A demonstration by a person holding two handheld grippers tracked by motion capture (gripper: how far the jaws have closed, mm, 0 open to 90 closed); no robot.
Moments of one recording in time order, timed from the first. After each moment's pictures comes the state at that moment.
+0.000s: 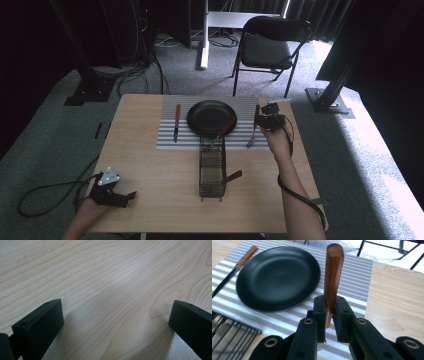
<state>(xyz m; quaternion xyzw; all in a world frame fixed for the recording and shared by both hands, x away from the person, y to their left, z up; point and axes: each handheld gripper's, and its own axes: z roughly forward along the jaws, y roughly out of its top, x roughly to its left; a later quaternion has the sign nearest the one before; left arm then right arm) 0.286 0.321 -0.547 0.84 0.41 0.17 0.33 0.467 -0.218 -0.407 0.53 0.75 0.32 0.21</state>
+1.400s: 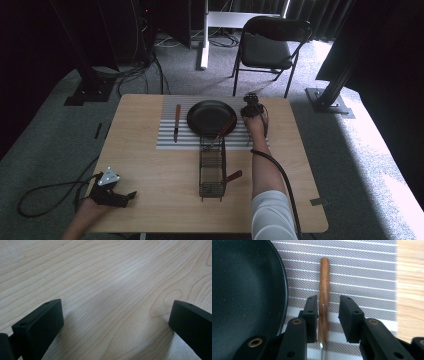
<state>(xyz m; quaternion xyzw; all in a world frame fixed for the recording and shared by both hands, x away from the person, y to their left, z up) 0.286 0.321 -0.547 0.84 0.41 0.17 0.33 0.600 -0.188 -0.490 0.64 0.73 0.20 0.15</state>
